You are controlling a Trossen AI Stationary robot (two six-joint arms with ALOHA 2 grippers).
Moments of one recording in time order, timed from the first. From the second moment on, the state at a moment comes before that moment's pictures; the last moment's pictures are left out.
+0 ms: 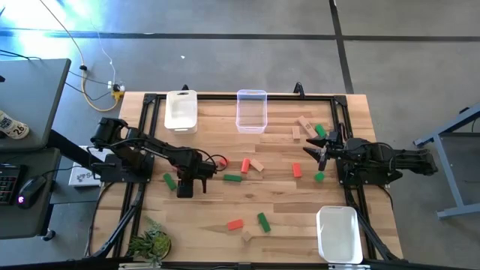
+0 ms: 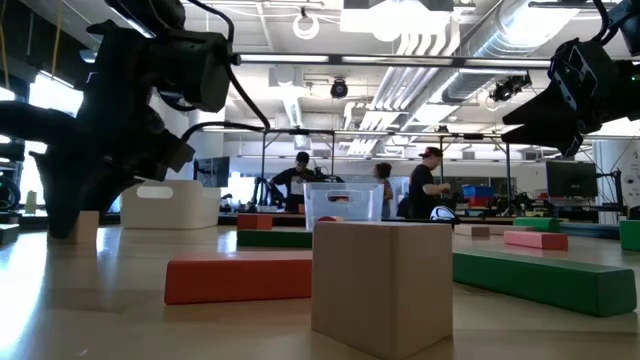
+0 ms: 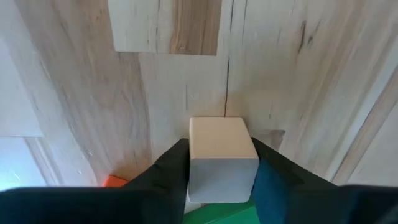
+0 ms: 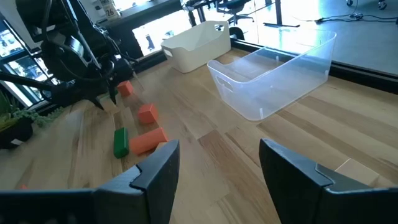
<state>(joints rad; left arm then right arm) -0.02 1.66 0.86 -0.93 0.08 -0.17 -0.03 0.01 0.11 -0.34 0.32 0.38</state>
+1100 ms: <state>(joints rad) 0.22 1.66 1.32 -1.07 -0.15 -0.22 -0.03 0.01 0.11 -0.34 0.33 0.38</state>
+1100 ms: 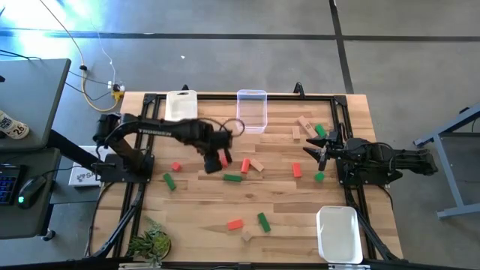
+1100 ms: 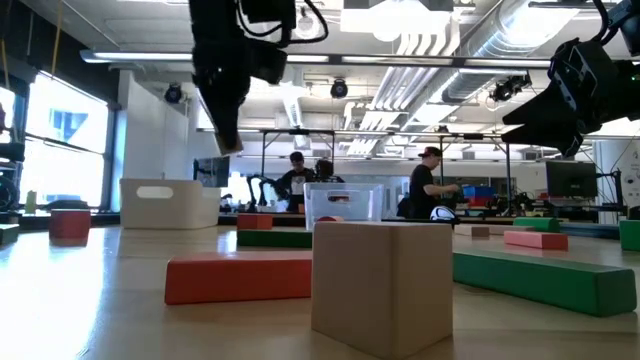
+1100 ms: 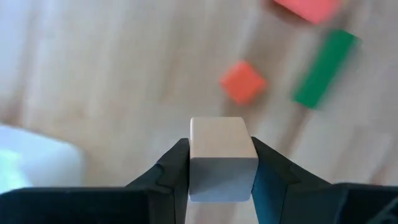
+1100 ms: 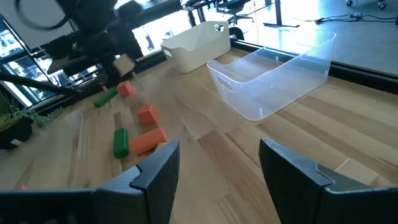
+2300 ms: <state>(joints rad) 0.94 1.69 1.33 -1.18 -0.10 -0.26 -0.03 0.01 0.11 -0.34 0.32 0.50</state>
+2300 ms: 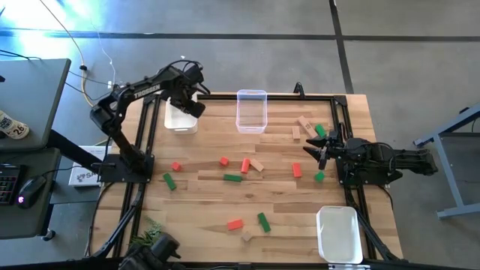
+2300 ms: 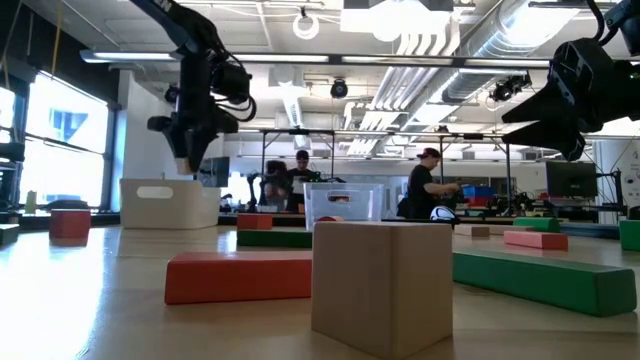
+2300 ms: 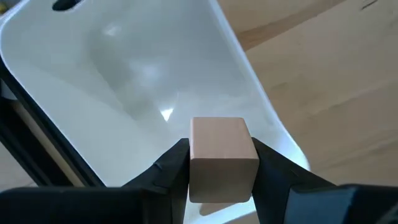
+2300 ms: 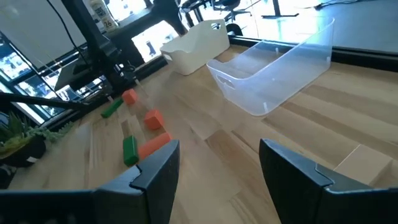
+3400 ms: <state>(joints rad) 0.94 1.72 1.32 -1.17 -0.03 -0.37 -0.03 0.01 0.11 -0.25 0.15 0.72</state>
